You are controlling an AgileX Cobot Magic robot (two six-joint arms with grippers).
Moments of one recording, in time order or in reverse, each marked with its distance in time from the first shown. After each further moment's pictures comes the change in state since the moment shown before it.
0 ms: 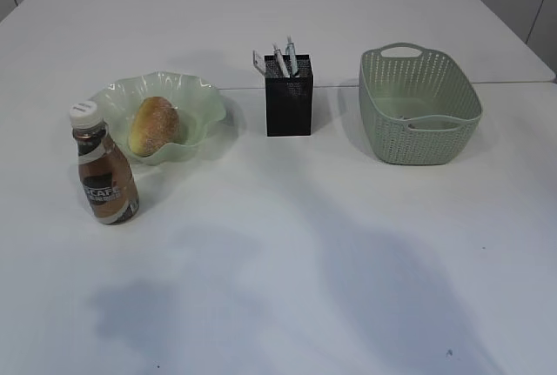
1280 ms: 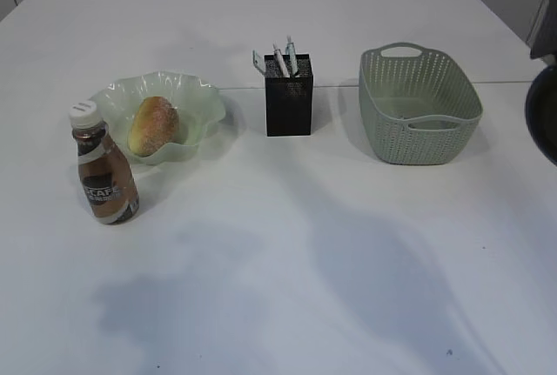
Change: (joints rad) left arm 0.000 0.000 0.000 0.002 -0.030 0.000; right arm 0.000 0.239 0.008 -0.102 -0.691 -0.013
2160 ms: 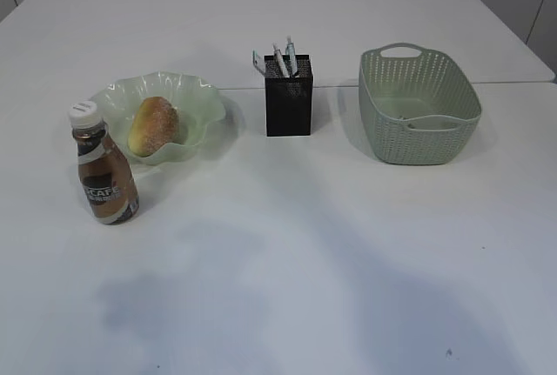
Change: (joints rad) left arm 0.000 0.000 0.000 0.001 -0.018 0.000; right arm 0.000 -0.570 0.520 0.009 0.254 -0.004
